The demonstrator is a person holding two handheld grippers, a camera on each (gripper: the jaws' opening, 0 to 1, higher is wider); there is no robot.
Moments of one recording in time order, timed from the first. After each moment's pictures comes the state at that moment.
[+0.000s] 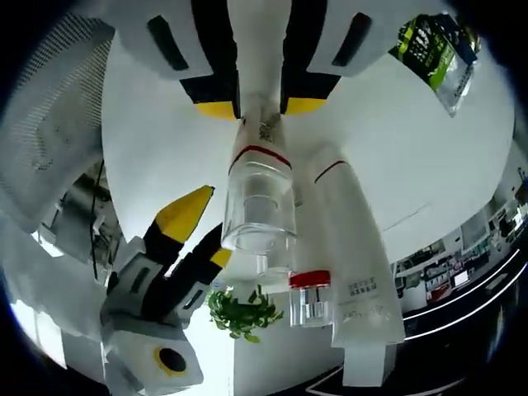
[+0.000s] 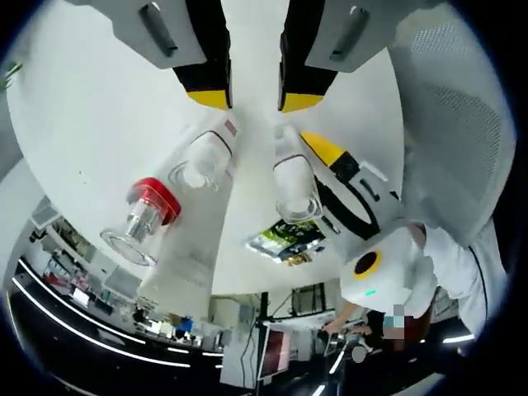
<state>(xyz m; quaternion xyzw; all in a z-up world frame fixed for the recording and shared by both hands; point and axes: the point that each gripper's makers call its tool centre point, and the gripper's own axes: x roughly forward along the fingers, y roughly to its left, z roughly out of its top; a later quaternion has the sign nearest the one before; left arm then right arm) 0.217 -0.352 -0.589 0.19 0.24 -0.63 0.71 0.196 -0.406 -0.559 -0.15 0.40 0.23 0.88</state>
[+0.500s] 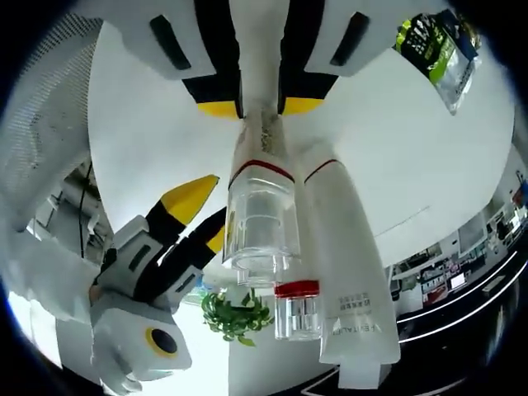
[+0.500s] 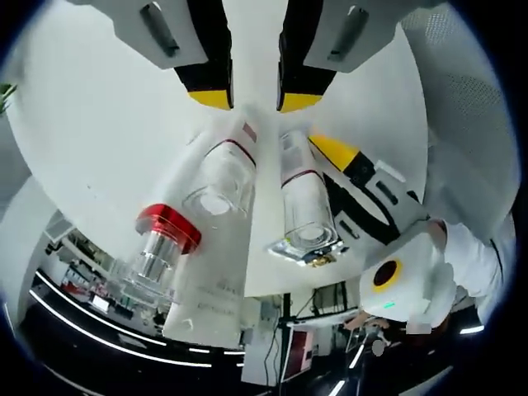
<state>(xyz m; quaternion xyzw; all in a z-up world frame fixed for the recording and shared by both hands) 0.231 -0.362 -0.598 0.19 0.24 -0.63 0.72 0.208 -0.417 -0.578 -0.13 0.38 0.17 0.90</state>
